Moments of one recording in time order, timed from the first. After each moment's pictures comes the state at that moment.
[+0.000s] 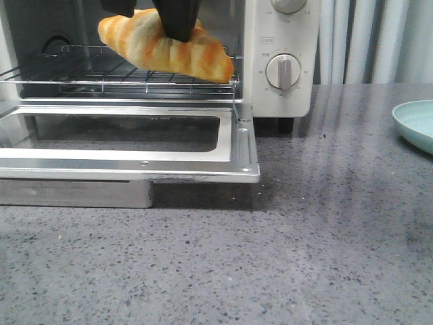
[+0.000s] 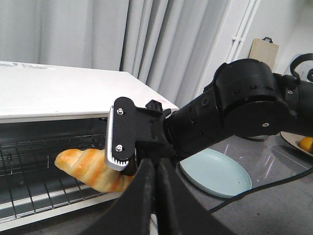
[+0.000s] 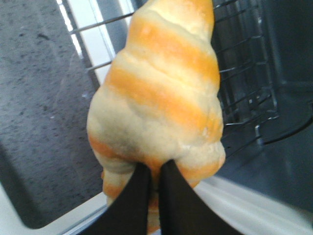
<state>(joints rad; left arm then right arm) -0.56 0.41 -0.79 -0.28 0.51 0.07 0.93 1.82 -1.80 -0.53 1.19 -0.15</state>
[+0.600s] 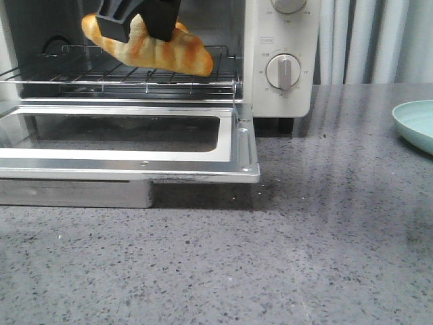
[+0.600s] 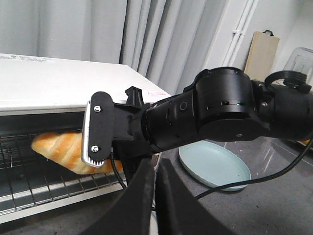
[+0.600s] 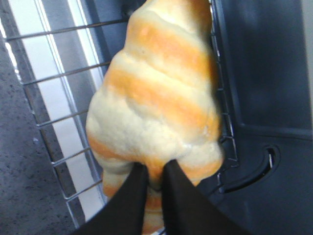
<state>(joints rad) -0.56 0.41 -0.79 -0.28 0.54 0.07 0.93 1.87 -1.80 -0.67 1.06 -0.15</state>
